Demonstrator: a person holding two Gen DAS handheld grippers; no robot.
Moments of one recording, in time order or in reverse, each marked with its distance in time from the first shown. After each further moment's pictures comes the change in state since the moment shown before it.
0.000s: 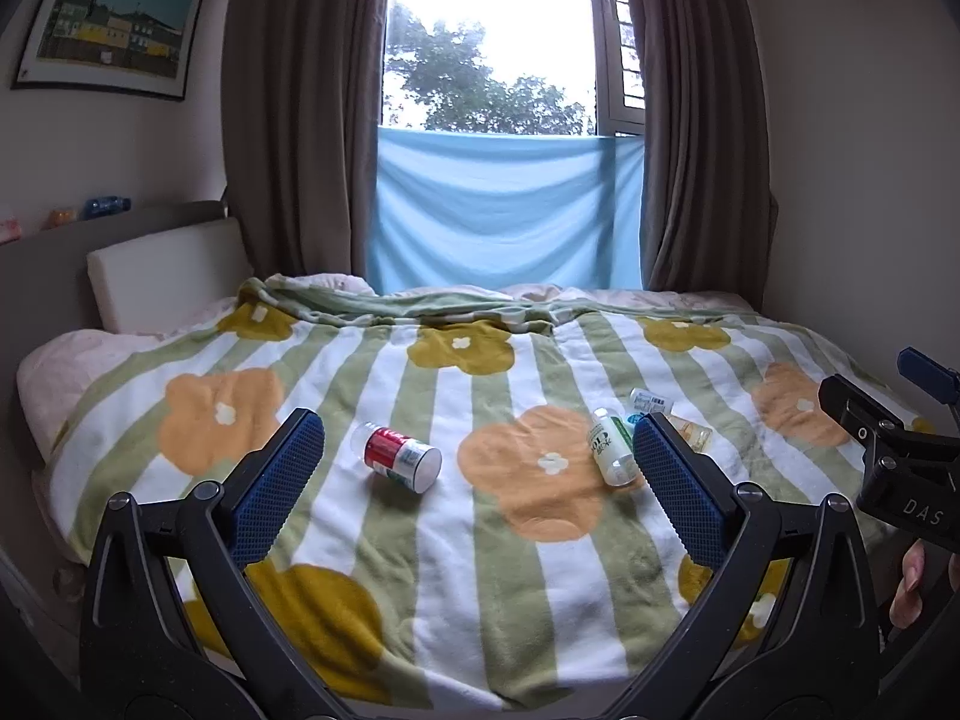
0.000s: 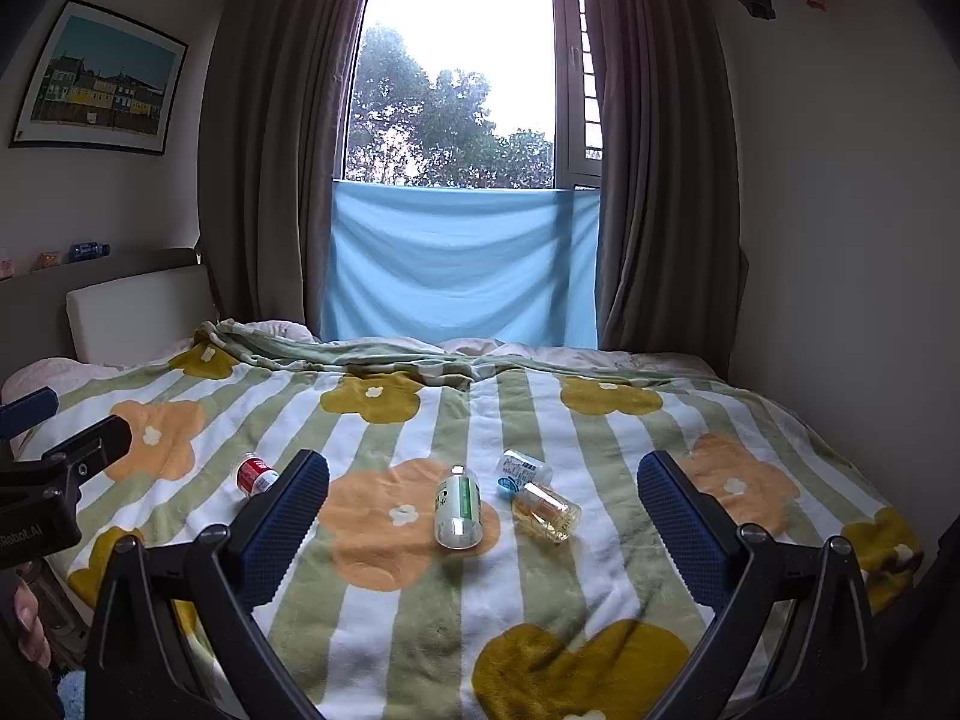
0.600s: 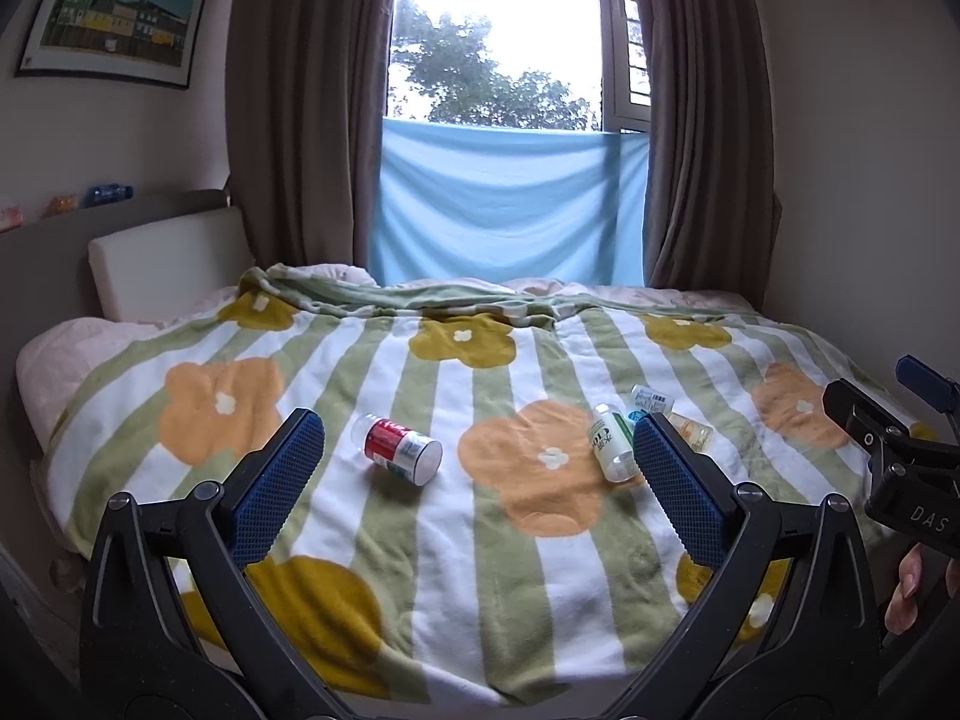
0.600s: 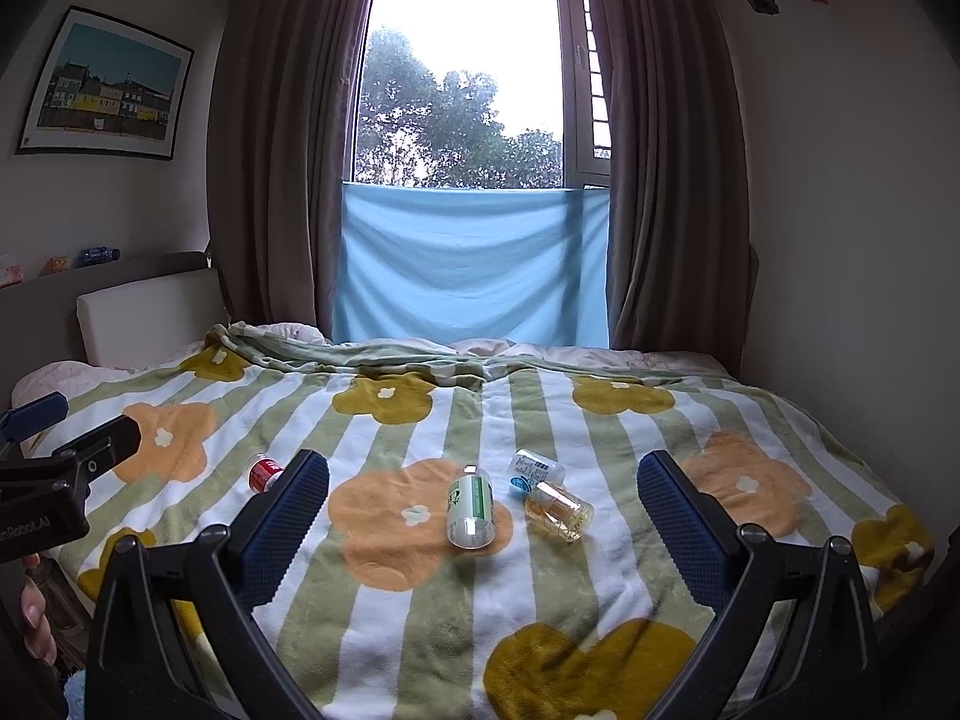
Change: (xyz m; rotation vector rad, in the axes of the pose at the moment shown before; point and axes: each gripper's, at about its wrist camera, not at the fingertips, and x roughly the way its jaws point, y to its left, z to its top) left arm 0.003 0.005 0.001 -0.027 0.025 -0.006; right arm 0.001 -0.001 -0.006 0.017 -0.006 0.039
